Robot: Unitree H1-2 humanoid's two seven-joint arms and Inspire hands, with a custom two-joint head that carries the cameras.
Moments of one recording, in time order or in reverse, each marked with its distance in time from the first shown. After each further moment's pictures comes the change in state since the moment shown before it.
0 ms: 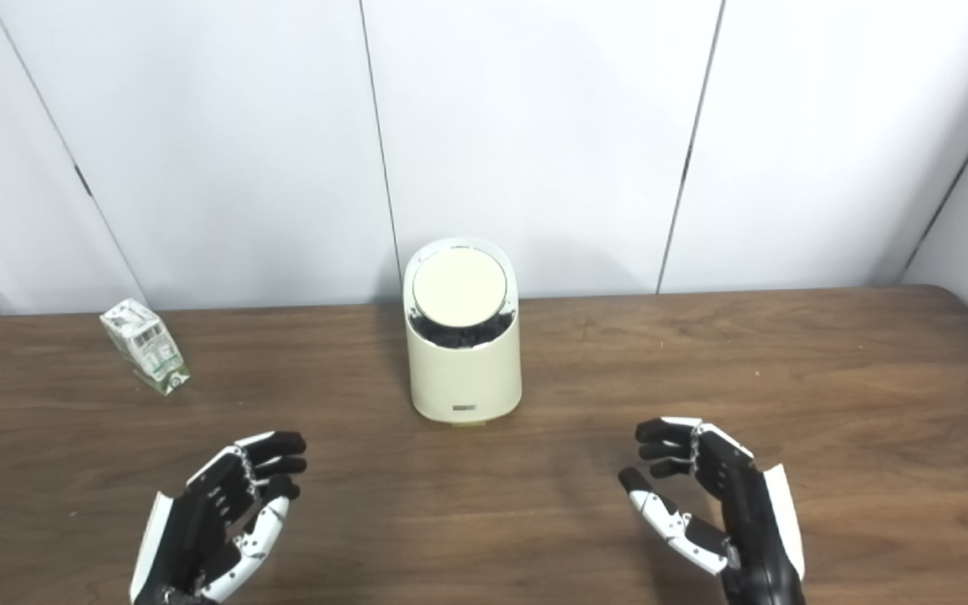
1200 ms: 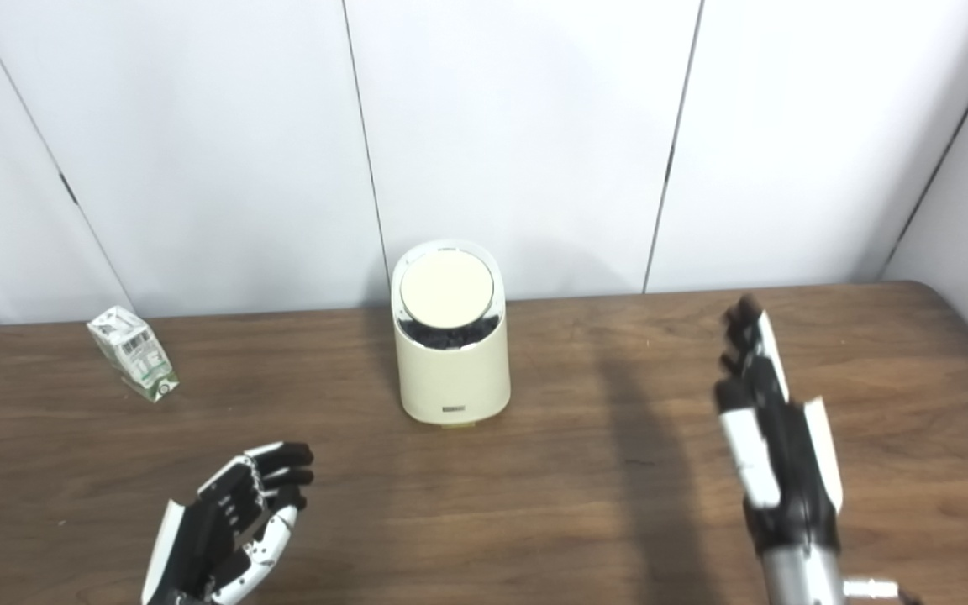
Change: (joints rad) left arm -0.004 0.000 -0.001 0.068 -0.001 -0.008 0.007; right arm -0.223 -0.070 -0.039 -0.138 0.102 0.190 0.005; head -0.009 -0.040
